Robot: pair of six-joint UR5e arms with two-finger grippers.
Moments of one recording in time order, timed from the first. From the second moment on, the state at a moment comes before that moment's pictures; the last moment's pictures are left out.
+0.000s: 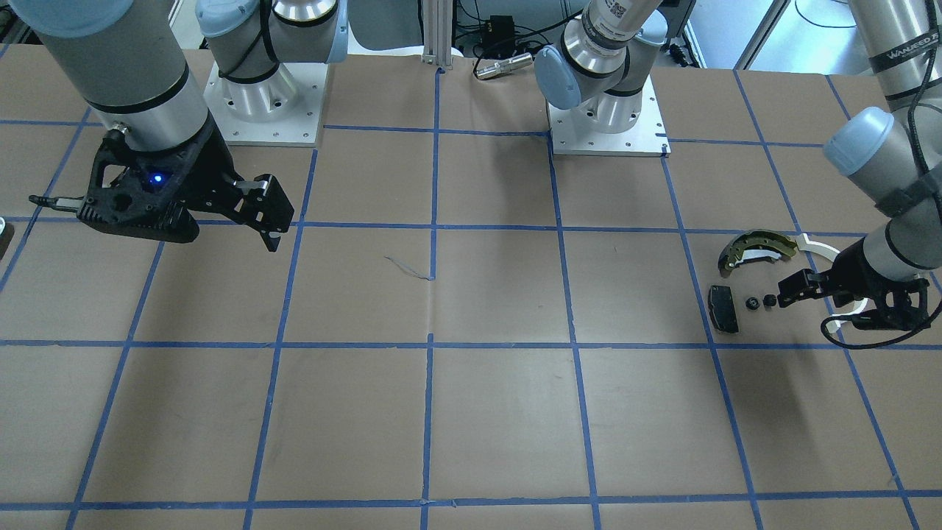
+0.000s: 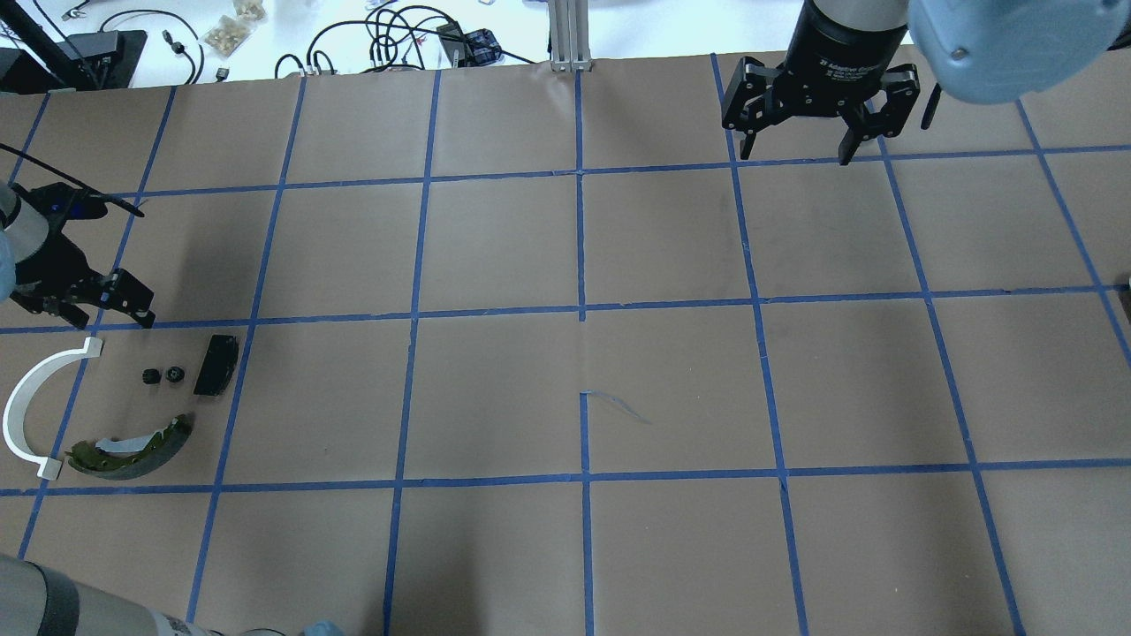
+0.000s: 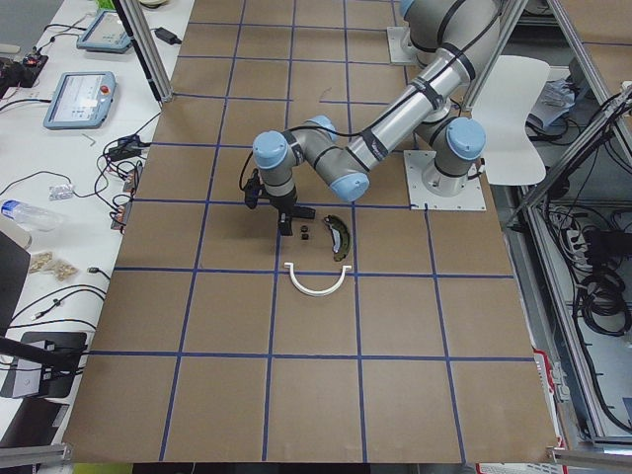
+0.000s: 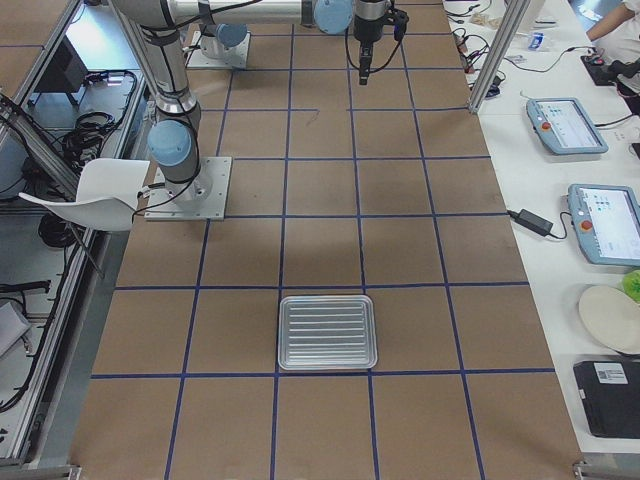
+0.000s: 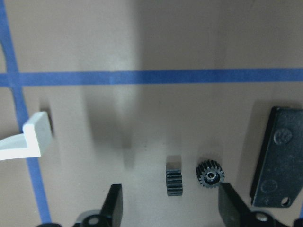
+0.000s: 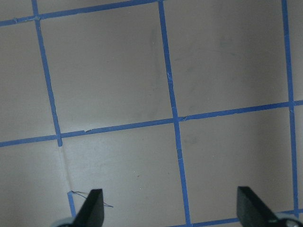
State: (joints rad) left arm -0.99 -1.88 -1.76 -1.12 1.66 0.57; right arm 1.62 -1.43 1.45 -1.62 -1.57 0.18
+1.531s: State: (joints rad) left arm -1.57 -1.62 -1.58 -1.56 1.60 0.11; right arm 1.62 -1.43 1.46 -1.62 -1.57 0.18
